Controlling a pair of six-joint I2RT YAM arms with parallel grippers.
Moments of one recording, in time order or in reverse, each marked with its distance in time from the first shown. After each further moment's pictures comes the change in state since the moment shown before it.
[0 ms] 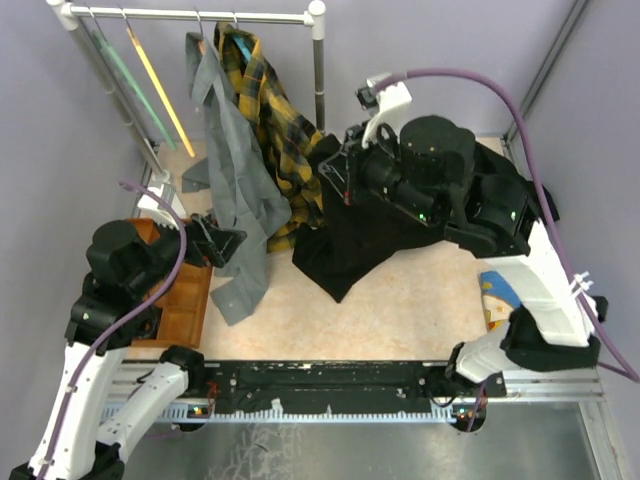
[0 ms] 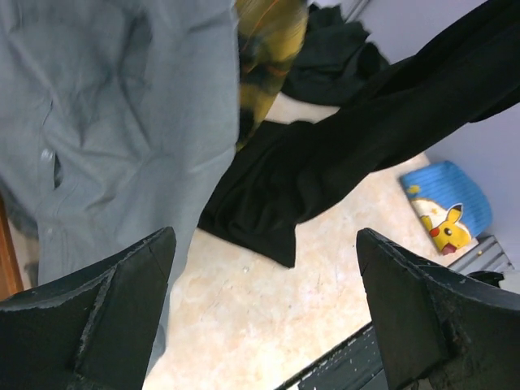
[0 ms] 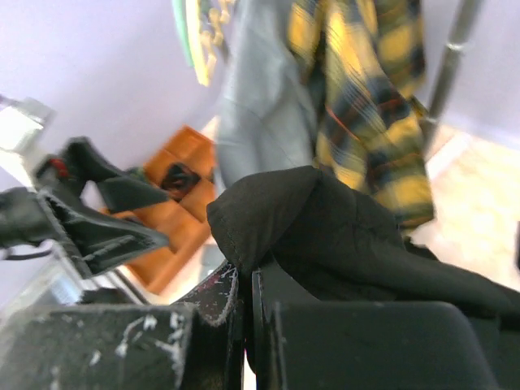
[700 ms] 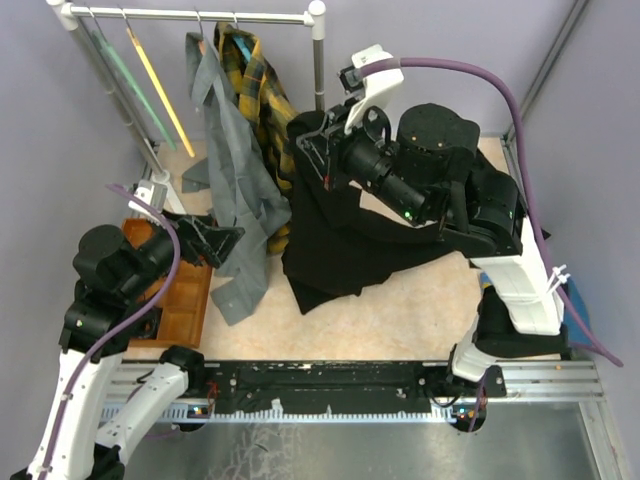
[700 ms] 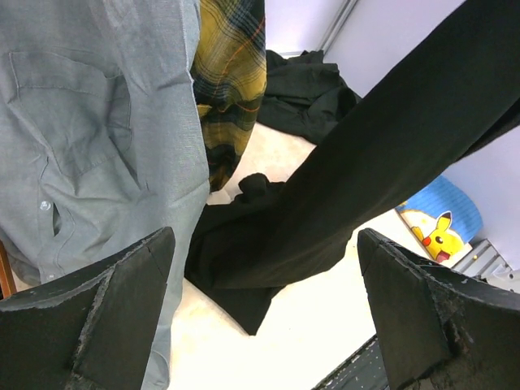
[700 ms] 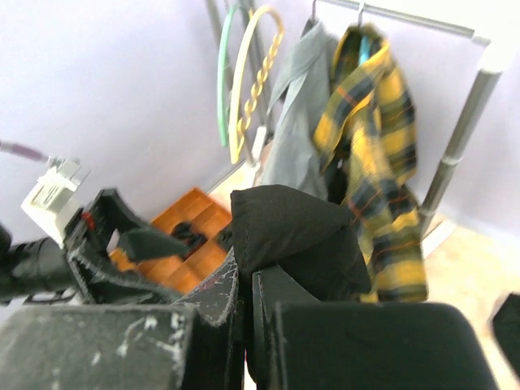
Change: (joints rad) left arm 0.000 -0.022 0.041 0.078 0.055 0.043; right arm 0.183 0.228 0.468 -0.034 0.134 -0.135
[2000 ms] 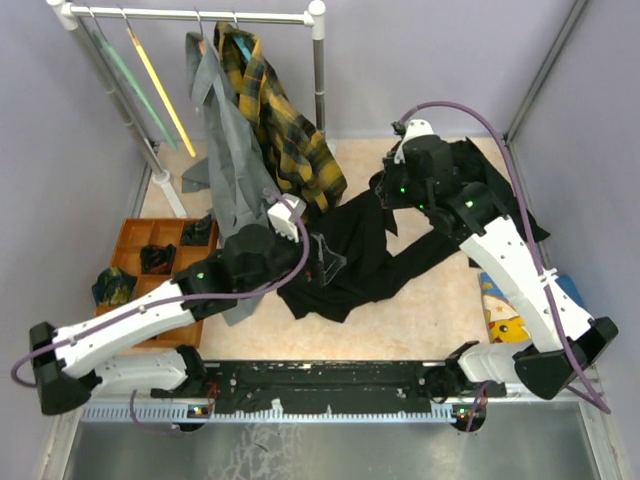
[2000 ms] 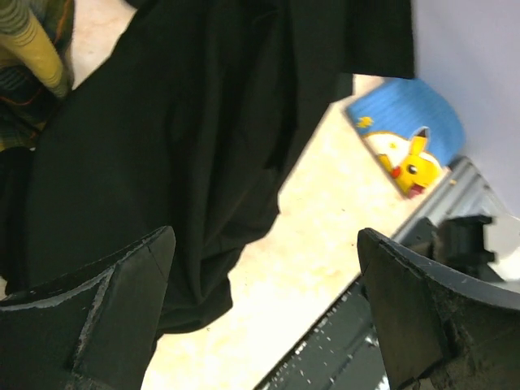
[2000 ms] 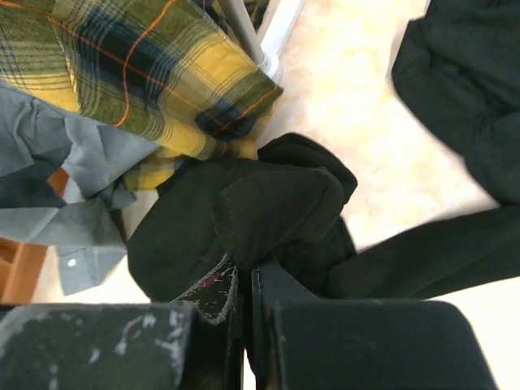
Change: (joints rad) left arm -0.708 0.404 -0.113 0.325 -0.445 -0.154; right arm -0.617 -0.322 -1.025 0.178 -0.267 0.195
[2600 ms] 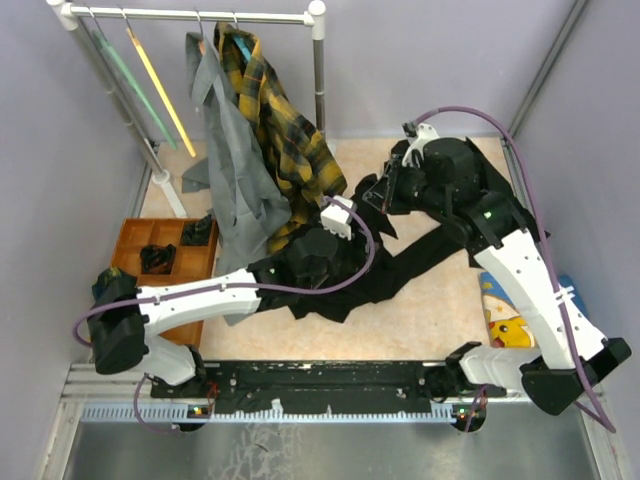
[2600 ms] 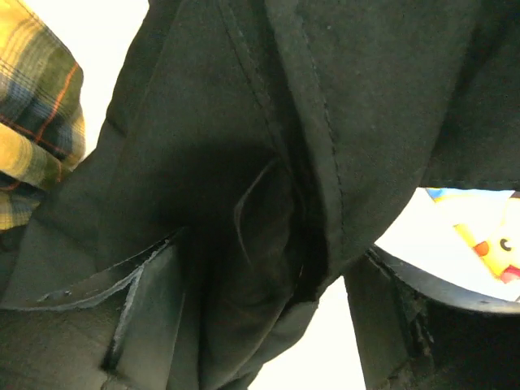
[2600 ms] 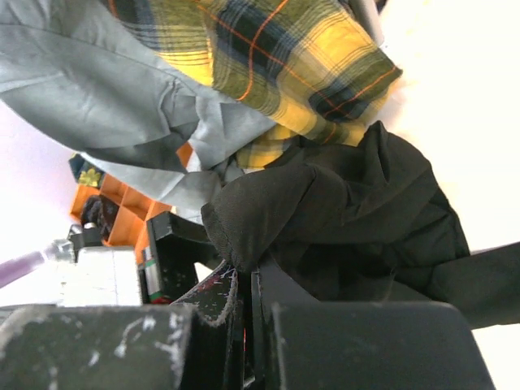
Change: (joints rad) left arm -0.128 0.415 0.059 0.375 -0.330 0.126; right arm -0.078 -0.098 -0.064 0.049 -0.329 0.161
